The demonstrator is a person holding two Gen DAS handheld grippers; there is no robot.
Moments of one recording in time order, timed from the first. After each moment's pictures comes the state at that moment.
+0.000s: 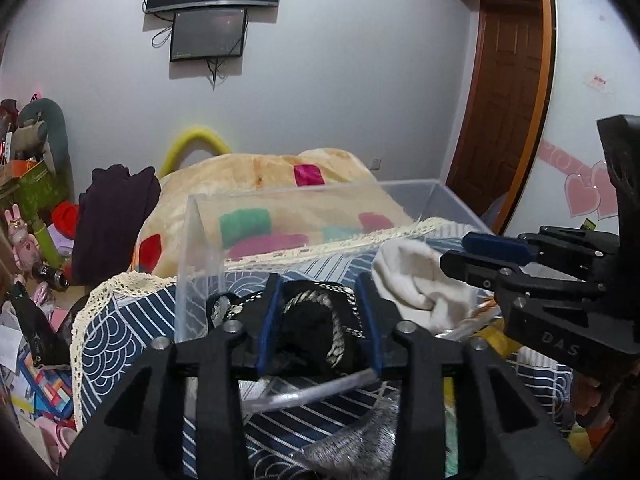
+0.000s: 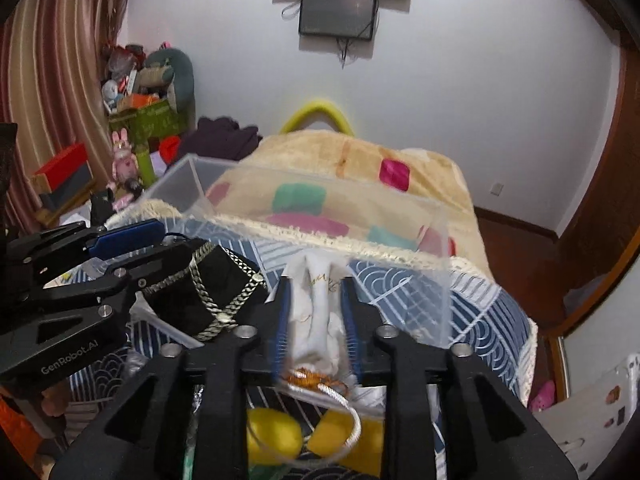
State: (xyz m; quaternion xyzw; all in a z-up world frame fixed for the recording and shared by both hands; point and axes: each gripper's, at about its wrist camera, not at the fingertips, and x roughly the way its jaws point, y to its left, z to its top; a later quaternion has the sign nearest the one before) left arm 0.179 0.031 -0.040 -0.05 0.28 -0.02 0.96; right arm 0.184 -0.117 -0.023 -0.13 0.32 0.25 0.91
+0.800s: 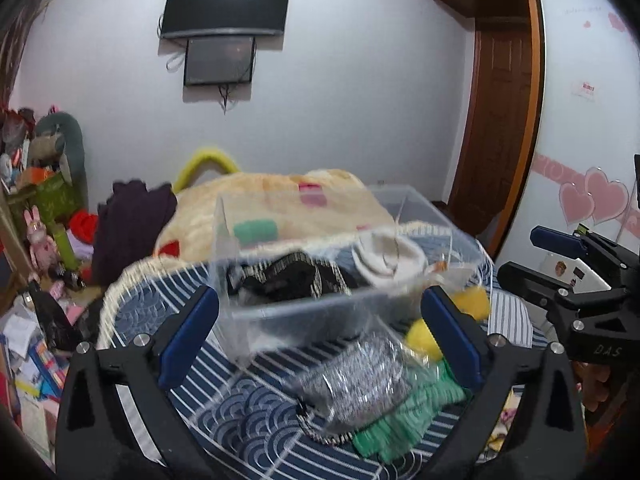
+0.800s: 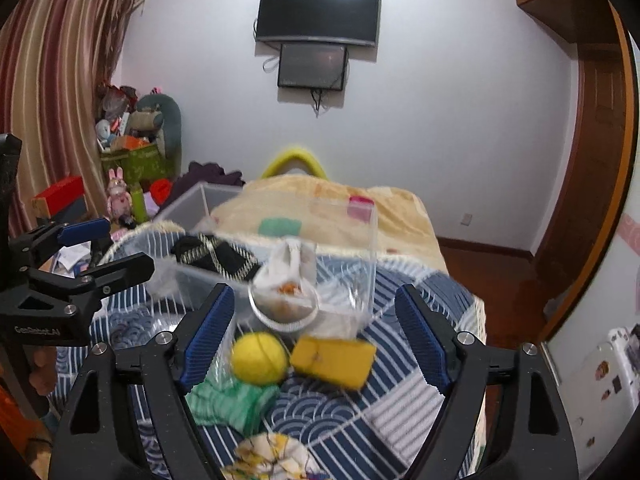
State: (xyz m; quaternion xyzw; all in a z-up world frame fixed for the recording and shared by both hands) left arm 0.106 0.014 -0.037 -0.05 0.25 0.00 0.97; right arm 0.118 -0.150 -0.020 -0.11 0.24 0.22 0.94
